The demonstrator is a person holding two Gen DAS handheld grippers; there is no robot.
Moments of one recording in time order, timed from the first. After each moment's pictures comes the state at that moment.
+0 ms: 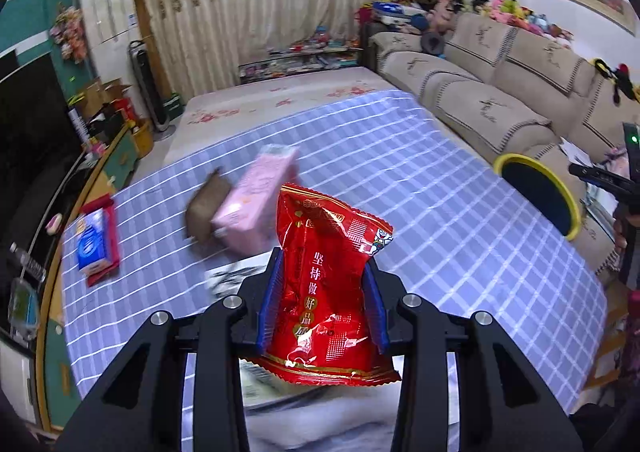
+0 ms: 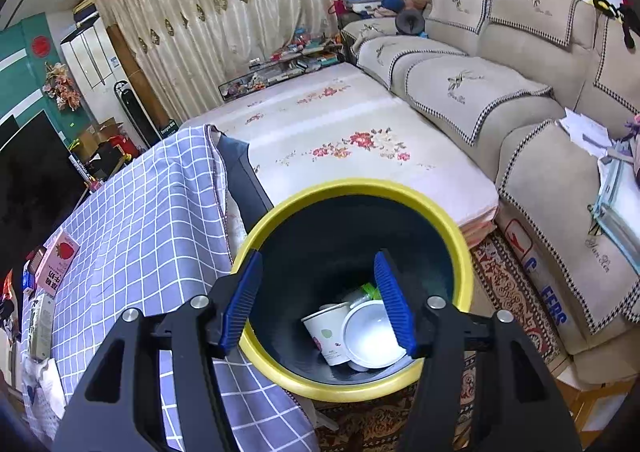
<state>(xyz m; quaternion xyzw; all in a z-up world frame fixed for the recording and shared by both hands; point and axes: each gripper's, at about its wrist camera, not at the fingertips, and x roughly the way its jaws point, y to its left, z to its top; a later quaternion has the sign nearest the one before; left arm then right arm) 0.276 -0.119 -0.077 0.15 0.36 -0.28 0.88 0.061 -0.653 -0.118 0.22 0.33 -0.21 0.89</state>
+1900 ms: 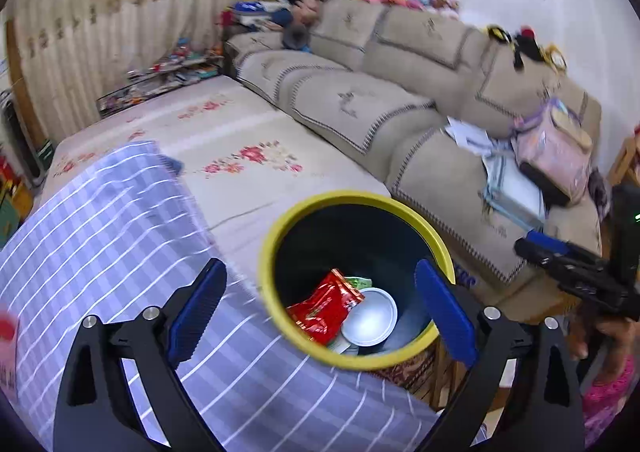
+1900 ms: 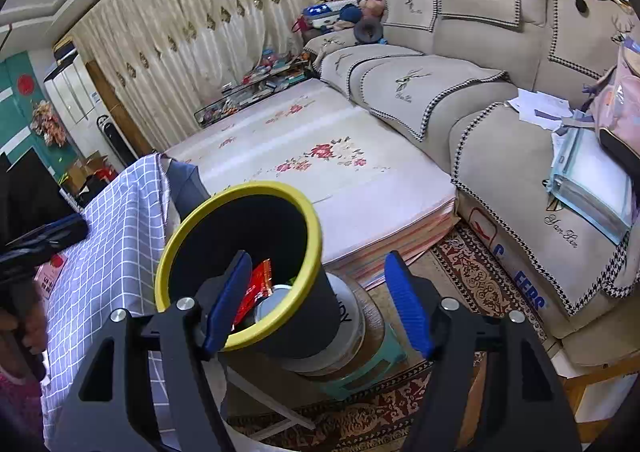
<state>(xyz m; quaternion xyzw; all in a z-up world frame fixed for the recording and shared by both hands) 0.214 -0.434 -0.086 0.15 0.35 -0.46 0.80 -0.063 -0.724 -0.131 0.25 0.30 -0.25 0.88</state>
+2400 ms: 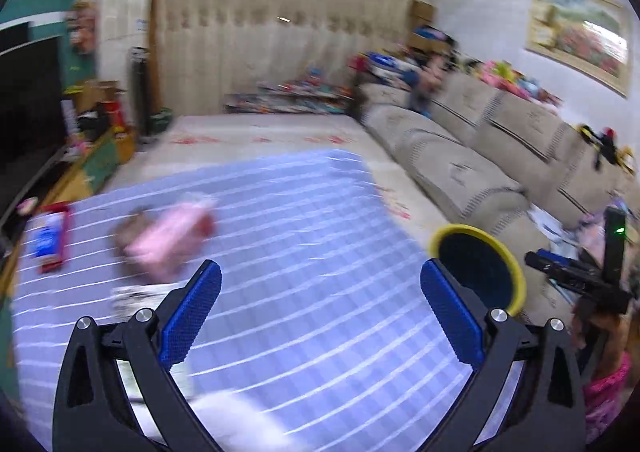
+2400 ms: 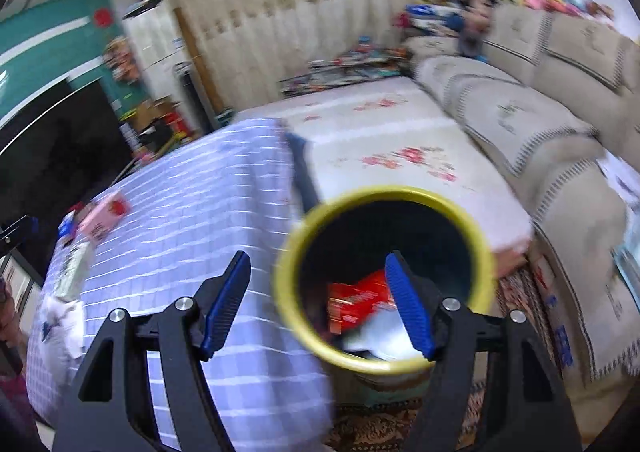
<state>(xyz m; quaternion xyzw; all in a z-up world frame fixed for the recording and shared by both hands) 0.223 -0.150 -0.041 0.03 0.31 -0.27 0.91 0.048 -0.611 -0.095 0.17 0.33 -0.10 0.93</state>
